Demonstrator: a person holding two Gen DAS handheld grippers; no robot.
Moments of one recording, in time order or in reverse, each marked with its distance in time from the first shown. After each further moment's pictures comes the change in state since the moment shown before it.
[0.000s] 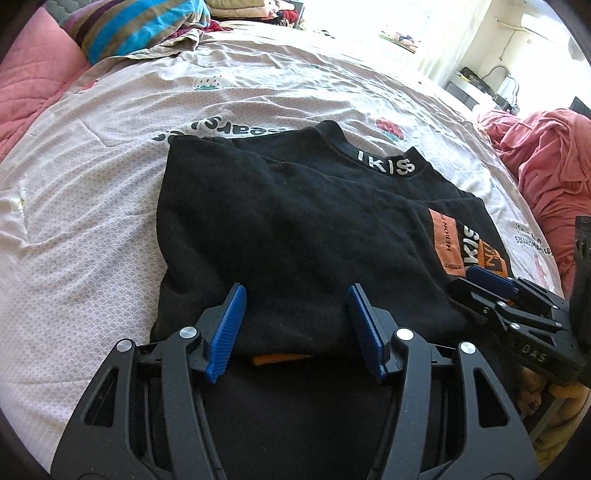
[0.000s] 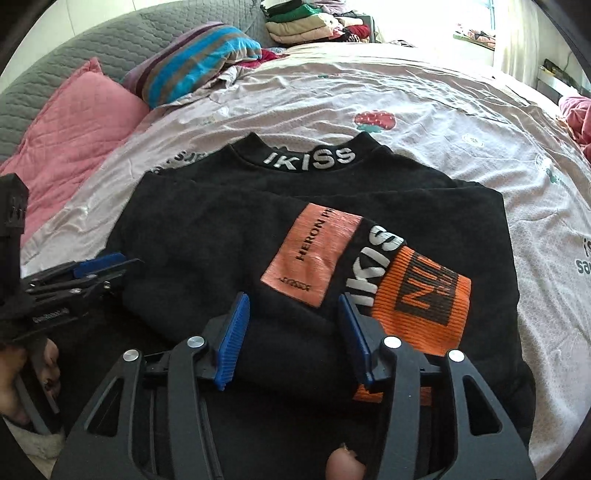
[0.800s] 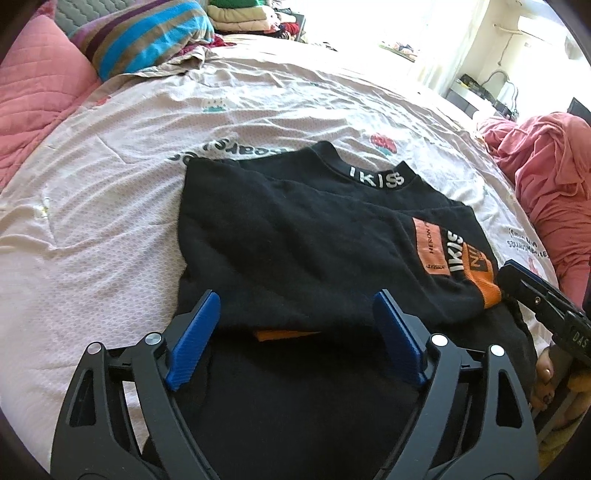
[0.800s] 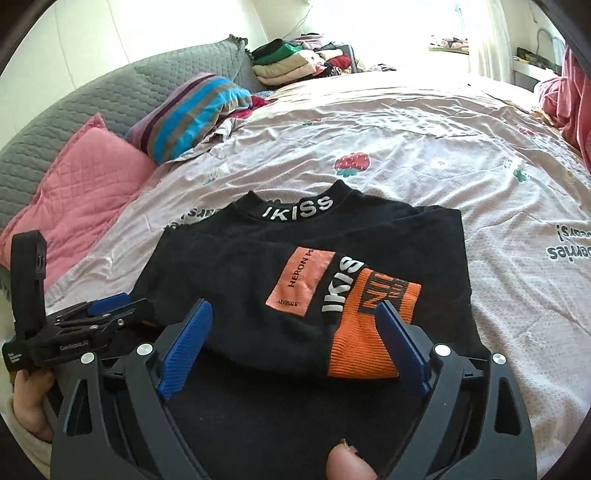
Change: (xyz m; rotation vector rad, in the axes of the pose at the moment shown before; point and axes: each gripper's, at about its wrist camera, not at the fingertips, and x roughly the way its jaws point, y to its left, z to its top) left arm -0.034 -0.005 -0.003 -0.001 -0.054 0.021; right arm -0.060 -0.020 -0.002 0.105 -0.159 0.039
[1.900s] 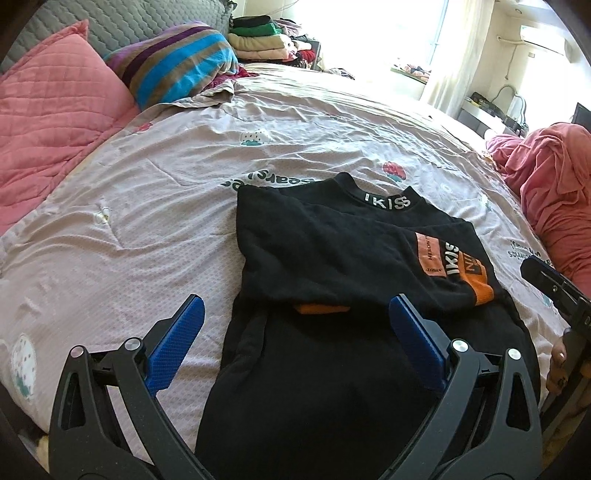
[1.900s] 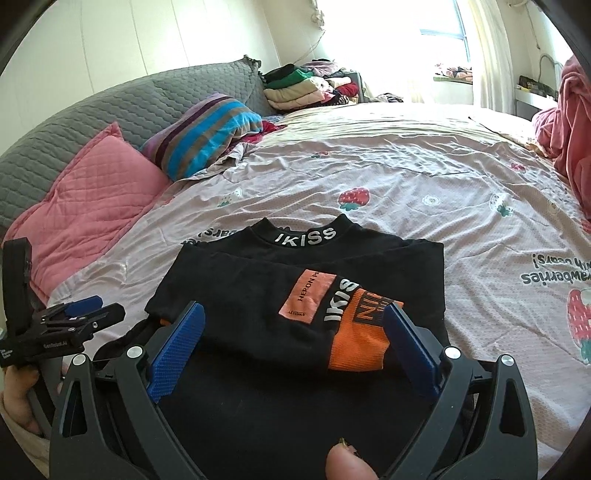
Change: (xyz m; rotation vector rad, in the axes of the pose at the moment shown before) left arm -0.063 0.007 -0.017 0.000 -0.104 0.091; right arm -0.049 0.017 -0.001 -0.067 -0.094 -0.009
